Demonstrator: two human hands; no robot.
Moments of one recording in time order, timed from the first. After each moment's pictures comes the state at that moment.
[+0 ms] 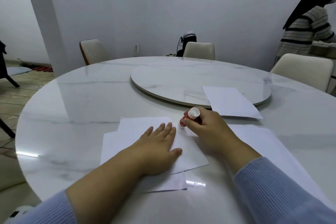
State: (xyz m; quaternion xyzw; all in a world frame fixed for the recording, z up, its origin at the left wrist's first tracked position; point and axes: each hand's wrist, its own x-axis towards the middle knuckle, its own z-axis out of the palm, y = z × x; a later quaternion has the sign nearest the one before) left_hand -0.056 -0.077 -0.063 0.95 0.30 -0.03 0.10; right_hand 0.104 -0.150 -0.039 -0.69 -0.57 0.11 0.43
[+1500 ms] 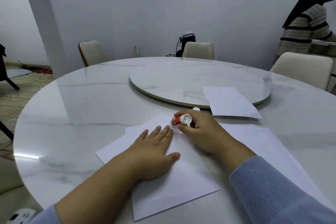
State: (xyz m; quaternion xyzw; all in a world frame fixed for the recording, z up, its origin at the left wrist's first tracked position) left_hand -0.064 -0.083 -0.060 0.95 0.31 -0.04 0.10; right_hand 0.103 -0.144 -0.042 -0.66 -0.61 0.15 0.41
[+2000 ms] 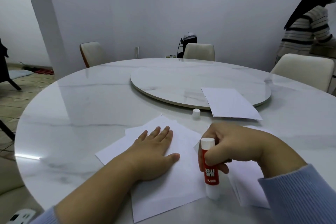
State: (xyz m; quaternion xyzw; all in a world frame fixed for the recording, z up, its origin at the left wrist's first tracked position) left_hand -0.065 -0.083 -0.057 0.94 0.32 -0.04 0.11; right_hand 0.110 -0.196 0.010 -0.64 -0.65 0.38 0.16
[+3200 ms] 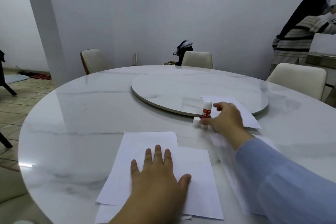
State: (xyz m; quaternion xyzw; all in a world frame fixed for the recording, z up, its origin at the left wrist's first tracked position) left_hand -0.067 -0.140 -0.060 0.87 0.49 -0.02 0.11; right_hand 0.163 -0.117 -0.023 -0.83 -0.37 0.00 0.42
